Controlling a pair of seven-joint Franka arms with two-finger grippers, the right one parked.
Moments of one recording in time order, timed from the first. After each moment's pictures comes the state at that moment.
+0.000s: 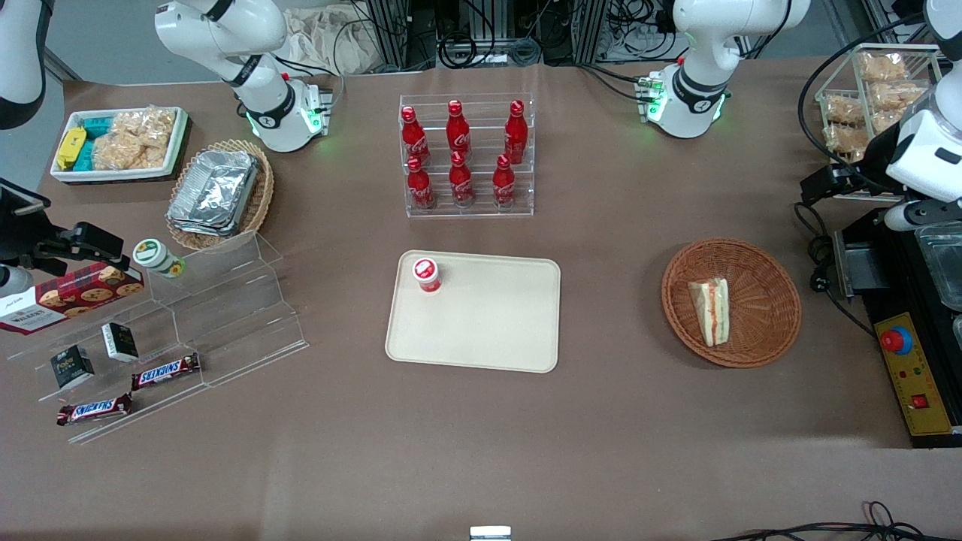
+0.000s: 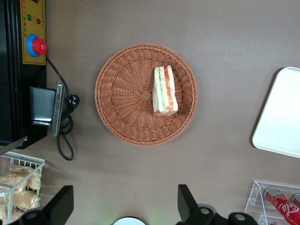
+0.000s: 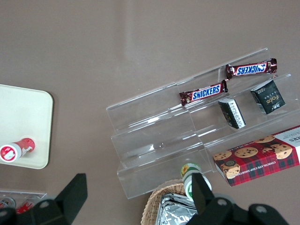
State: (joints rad) arm -0.01 -0.10 -0.03 -1.73 0.03 1.58 -0.18
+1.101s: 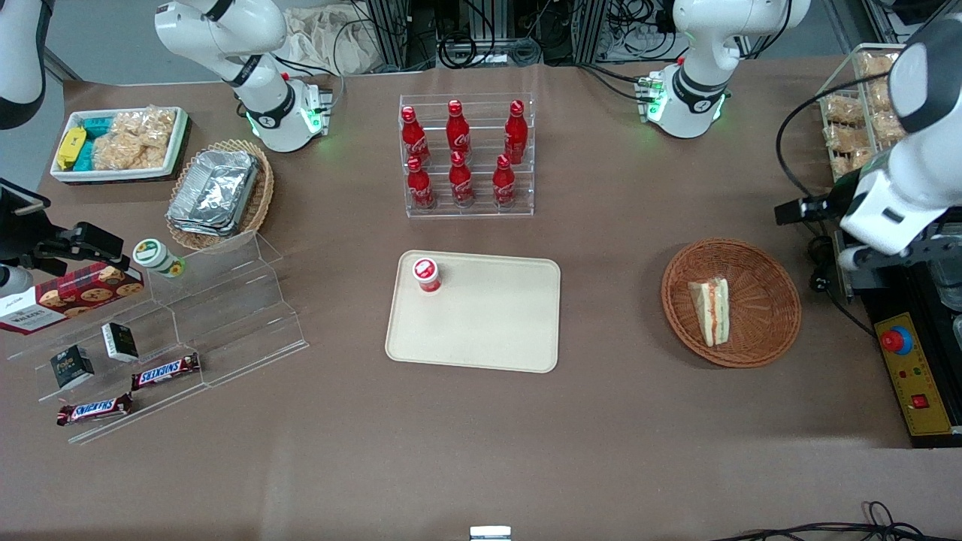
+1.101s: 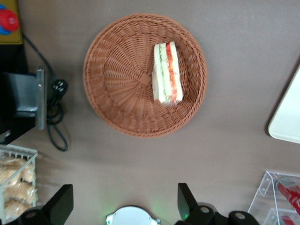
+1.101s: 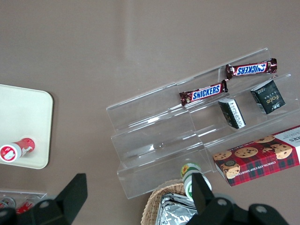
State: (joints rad) arm -0.02 0.06 -0.03 -1.75 0.02 1.60 -0.18
